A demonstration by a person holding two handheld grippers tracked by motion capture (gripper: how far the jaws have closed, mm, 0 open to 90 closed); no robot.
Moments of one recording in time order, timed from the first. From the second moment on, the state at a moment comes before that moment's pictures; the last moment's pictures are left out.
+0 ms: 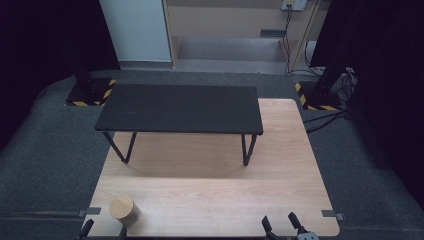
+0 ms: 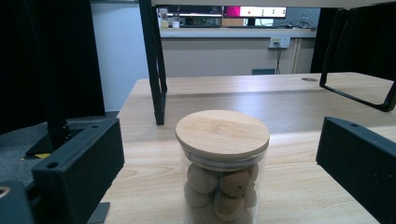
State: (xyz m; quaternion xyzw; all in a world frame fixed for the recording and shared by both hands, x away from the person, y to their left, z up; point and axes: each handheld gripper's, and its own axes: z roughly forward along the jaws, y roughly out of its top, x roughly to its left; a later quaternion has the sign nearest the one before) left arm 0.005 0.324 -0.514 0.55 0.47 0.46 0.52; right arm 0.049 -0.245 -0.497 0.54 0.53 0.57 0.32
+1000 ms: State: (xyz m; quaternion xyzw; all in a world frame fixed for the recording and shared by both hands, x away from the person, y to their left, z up) left arm 0.046 0.321 -0.530 0.57 0.48 0.43 0.50; right arm 0.044 -0.248 -0.502 0.55 0.53 0.56 0.32
